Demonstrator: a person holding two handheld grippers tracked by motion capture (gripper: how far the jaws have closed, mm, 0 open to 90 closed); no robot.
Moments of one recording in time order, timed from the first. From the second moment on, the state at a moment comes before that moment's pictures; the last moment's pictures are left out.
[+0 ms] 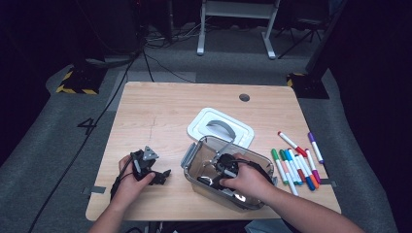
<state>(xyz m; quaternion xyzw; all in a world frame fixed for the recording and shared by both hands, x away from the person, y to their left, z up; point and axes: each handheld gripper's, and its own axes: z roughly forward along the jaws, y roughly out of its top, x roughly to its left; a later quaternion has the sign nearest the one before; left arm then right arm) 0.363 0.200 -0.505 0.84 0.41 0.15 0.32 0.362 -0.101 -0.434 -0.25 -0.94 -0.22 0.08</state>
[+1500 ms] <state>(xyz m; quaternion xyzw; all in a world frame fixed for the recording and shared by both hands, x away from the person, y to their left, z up) 0.363 0.199 -0.505 0.84 0.41 0.15 0.32 0.439 -0.324 -0.389 -0.48 -0.82 -0.30 -0.13</state>
